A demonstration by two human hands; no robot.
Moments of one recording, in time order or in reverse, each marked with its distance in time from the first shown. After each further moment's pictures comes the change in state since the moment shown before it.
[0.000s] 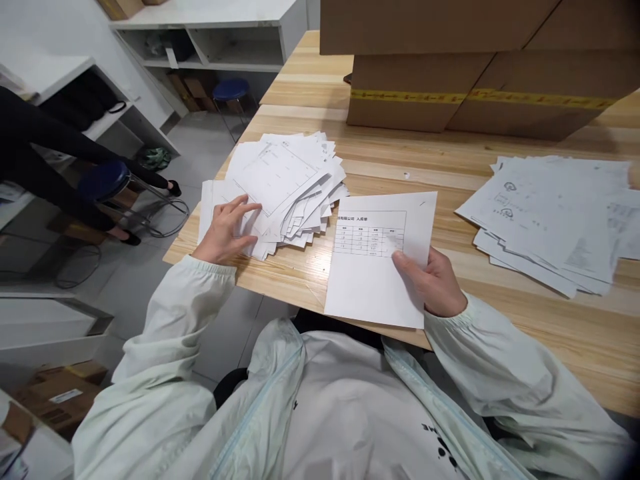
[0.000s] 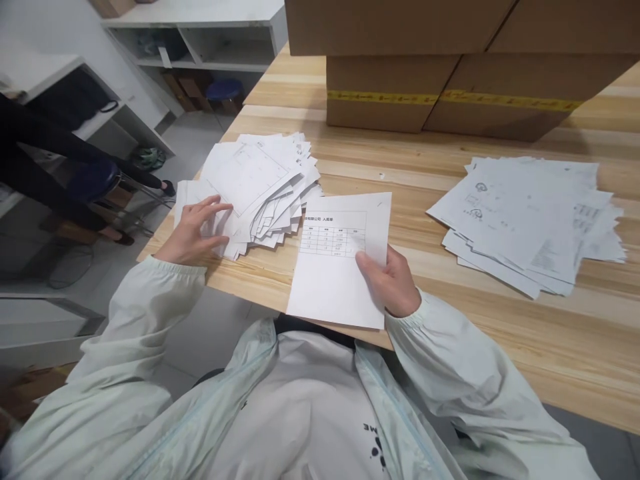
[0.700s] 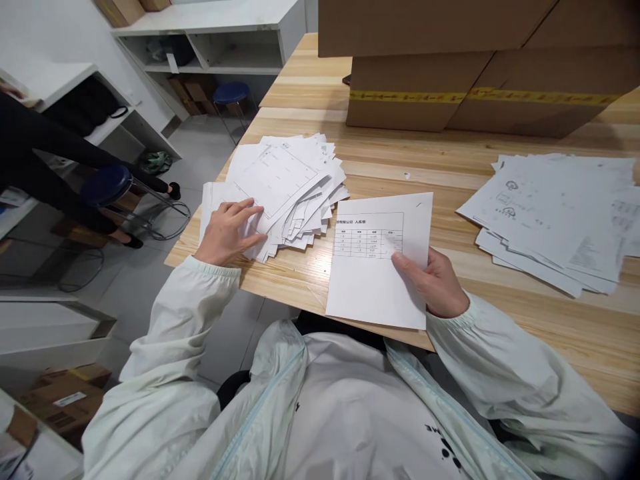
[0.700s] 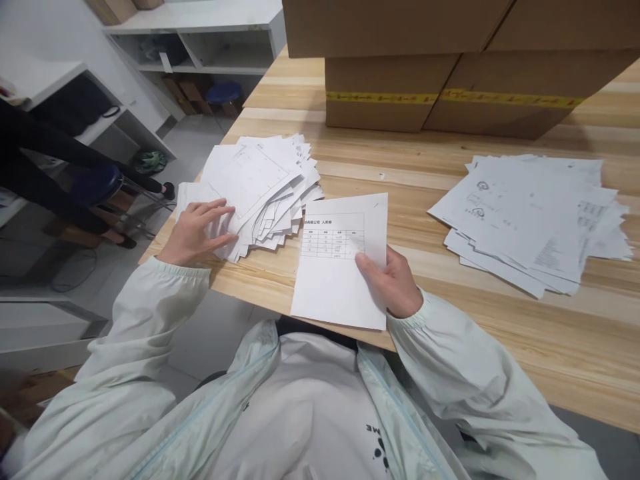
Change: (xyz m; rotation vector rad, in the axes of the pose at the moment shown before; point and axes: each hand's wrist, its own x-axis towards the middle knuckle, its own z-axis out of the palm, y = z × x) left_hand 0.009 0.018 -0.002 0.145 0.076 -0.024; right_hand 0.000 0.000 -0.001 -0.041 -0.034 0.003
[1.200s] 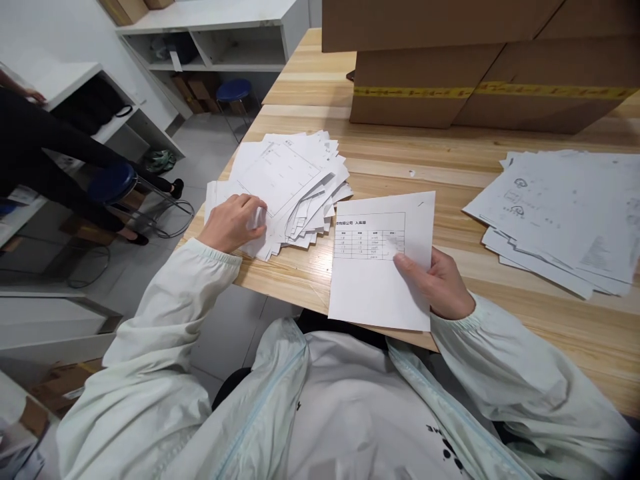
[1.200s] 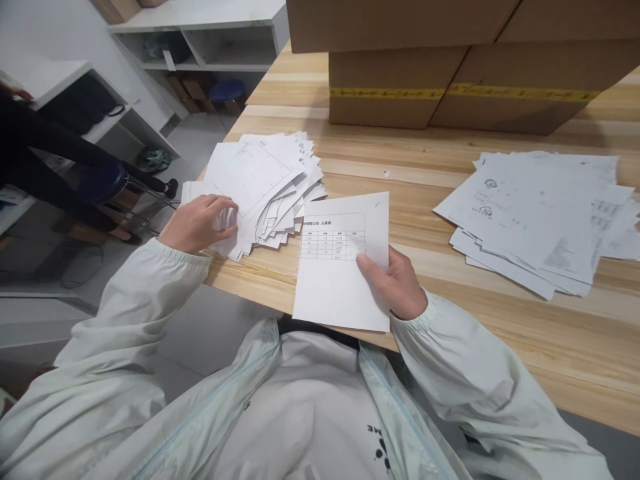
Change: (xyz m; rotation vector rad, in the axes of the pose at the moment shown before) left_hand 0.019 0.014 -0.018 0.289 -0.145 0.070; right_hand -0.003 -0.004 0.000 0.003 -0.017 0.037
